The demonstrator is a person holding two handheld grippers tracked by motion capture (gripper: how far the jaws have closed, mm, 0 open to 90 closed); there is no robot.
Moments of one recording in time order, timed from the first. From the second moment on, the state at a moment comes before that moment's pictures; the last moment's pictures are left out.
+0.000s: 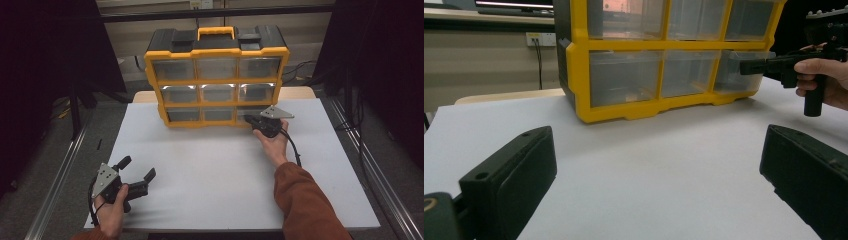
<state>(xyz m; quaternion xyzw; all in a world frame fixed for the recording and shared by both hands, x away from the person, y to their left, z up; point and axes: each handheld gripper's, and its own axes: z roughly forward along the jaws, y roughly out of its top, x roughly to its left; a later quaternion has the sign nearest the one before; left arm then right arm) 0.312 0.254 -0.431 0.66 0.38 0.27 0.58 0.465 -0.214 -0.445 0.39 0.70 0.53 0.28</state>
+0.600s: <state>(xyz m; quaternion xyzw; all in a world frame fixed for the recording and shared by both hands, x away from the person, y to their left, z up) 0.312 0.254 -0.431 0.66 0.38 0.27 0.58 0.470 -0.213 -0.445 0.39 0.70 0.53 0.28</state>
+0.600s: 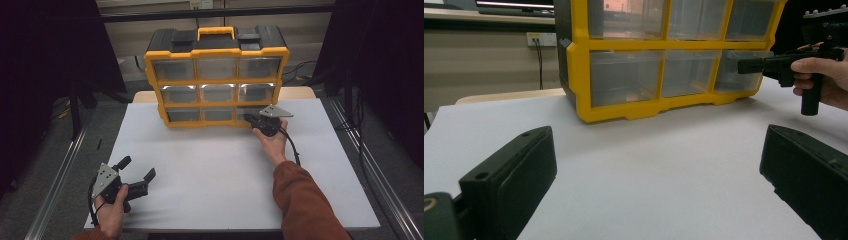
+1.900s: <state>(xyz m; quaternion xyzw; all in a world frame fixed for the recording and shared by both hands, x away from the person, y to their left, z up) 0.312 0.254 -0.431 0.66 0.38 0.27 0.58 0.481 -0.208 -0.446 0.40 0.70 0.52 0.28</state>
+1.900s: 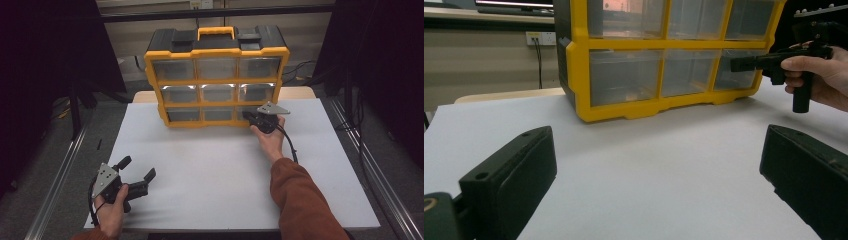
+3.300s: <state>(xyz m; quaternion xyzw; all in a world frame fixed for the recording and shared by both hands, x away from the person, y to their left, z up) 0.313 0.254 -0.432 0.67 0.39 0.27 0.58 0.481 -0.213 -0.447 0.40 0.71 0.51 0.25</state>
